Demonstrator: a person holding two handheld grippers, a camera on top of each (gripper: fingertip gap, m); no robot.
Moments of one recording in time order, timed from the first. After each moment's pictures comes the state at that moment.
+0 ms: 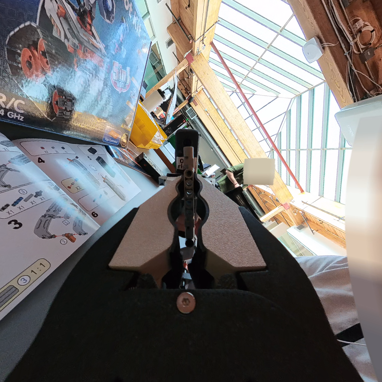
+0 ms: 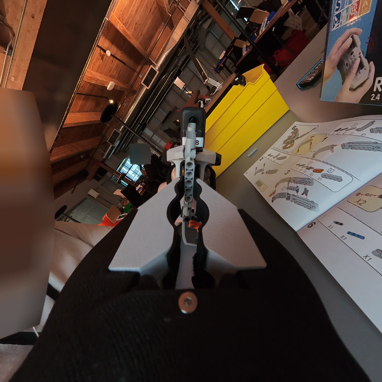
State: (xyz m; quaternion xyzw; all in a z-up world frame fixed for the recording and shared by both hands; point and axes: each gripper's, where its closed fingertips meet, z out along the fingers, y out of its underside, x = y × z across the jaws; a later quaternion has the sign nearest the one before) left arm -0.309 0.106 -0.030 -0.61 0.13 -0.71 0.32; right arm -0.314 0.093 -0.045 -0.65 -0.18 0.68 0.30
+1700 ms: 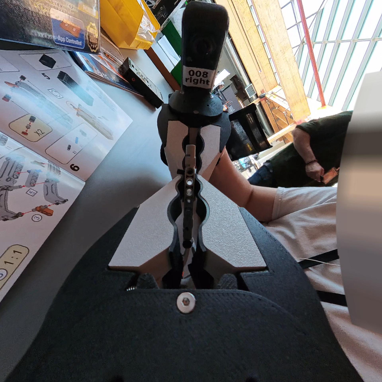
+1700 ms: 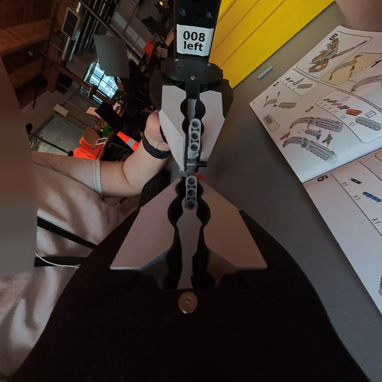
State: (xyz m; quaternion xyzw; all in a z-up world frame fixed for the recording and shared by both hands) left arm -0.286 0.059 -0.071 -0.67 0.30 -0.66 0.17; right arm -0.309 0.046 -0.086 -0.71 -0.35 0.59 0.18
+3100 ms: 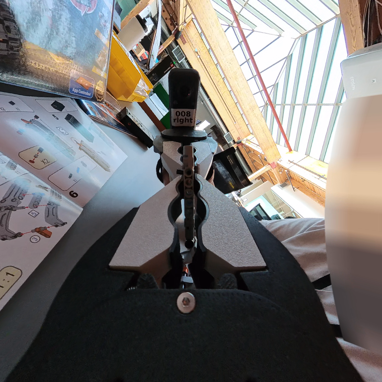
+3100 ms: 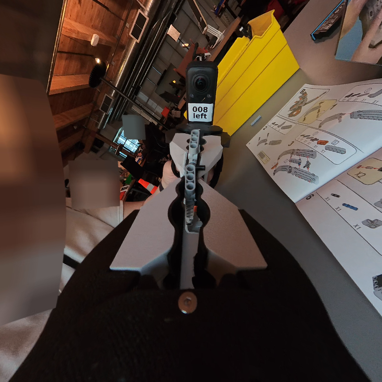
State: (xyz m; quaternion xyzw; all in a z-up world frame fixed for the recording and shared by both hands) left arm -0.285 0.079 -0.049 -0.63 0.21 -0.72 0.22; right arm -0.301 0.076 -0.054 -0.68 -0.24 0.66 0.22
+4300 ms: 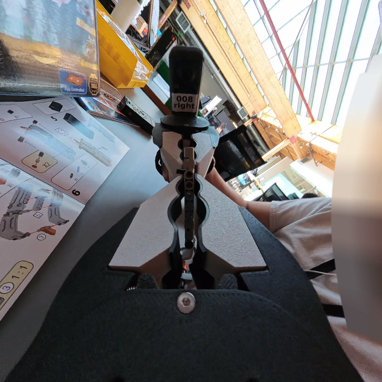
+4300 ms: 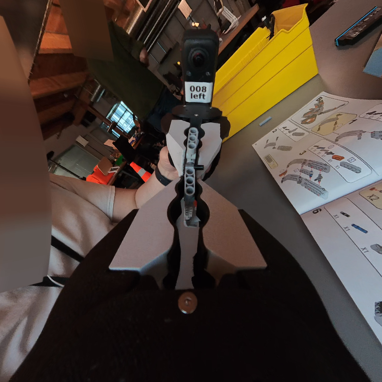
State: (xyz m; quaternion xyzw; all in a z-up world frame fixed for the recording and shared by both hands) left arm -0.291 0.067 -0.046 -0.64 0.29 -0.67 0.23; right arm -0.309 0.064 -0.052 -0.66 -0.30 0.64 0.25
